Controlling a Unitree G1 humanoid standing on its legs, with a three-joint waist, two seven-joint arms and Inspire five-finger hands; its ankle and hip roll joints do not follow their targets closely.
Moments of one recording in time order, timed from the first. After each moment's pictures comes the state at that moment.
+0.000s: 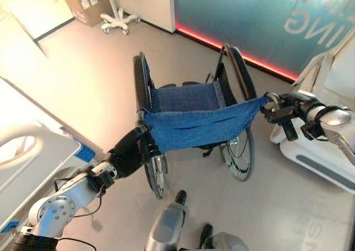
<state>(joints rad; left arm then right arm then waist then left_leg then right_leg) 0.11 0.81 0.08 -0.22 -1.34 0.52 -0.04 -0.70 -1.07 0.45 0.12 0.48 0.69 0.10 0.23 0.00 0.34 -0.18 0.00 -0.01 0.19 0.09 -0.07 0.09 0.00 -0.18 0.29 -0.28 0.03</state>
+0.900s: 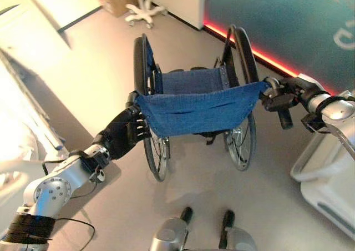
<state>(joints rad) -0.12 0.87 0.06 -0.11 -1.35 0.51 0.03 -0.73 -1.11 0.41 0.04 0.42 0.70 0.09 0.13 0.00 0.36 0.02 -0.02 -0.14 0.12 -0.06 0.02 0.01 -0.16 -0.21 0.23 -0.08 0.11</state>
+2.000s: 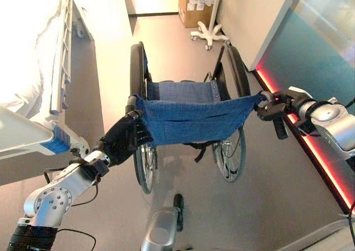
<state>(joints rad) -0.02 0.80 0.13 -0.15 -1.31 0.52 -0.01 -0.77 -1.03 0.49 0.12 0.39 0.74 0.15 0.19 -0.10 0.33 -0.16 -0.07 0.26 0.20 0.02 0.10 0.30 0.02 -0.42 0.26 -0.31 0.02</state>
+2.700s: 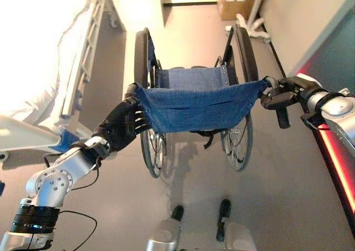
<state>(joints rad) -0.17 0.84 0.06 -0.07 -1.35 0.54 0.05 -0.77 -1.10 0.43 0.08 0.42 0.70 0.14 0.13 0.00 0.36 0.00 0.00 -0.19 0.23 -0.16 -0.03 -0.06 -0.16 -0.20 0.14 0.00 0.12</state>
